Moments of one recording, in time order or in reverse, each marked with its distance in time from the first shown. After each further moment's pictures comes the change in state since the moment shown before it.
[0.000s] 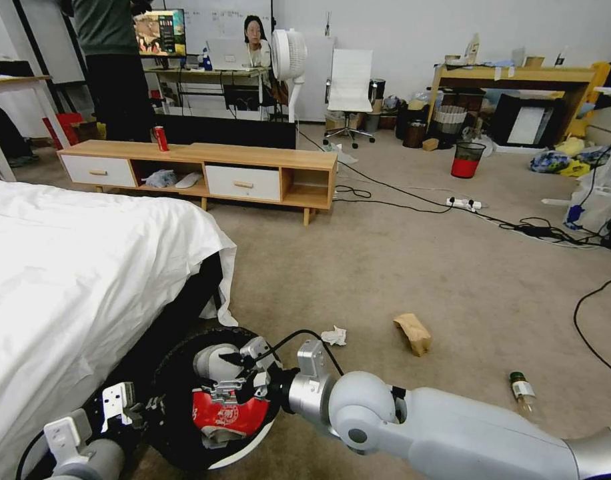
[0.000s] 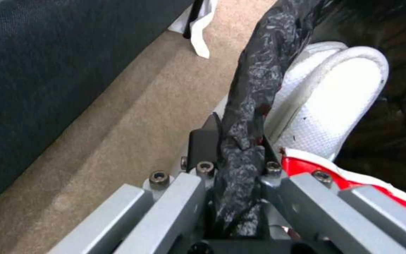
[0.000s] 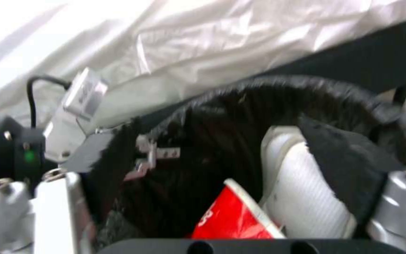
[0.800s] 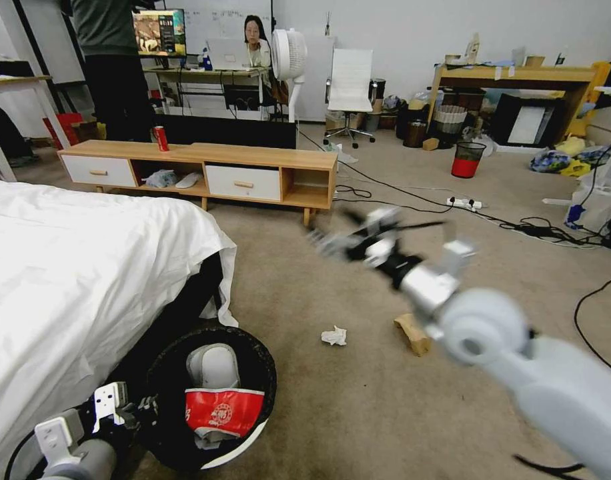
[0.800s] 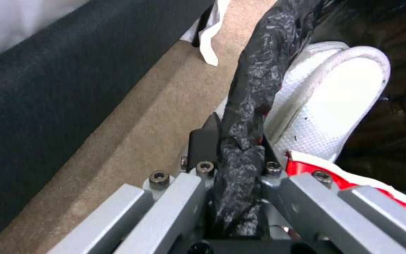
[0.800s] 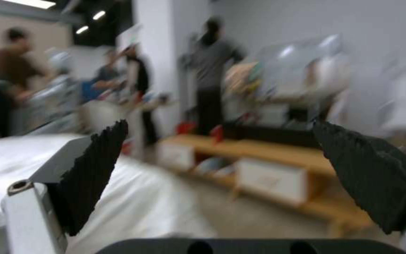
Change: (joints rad) left arm 0.019 0.014 -0.037 -0.020 -0.001 0.000 0.000; right arm -0.288 -0.316 0.889 0.147 -0.063 0.181 -0.018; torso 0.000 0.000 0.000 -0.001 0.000
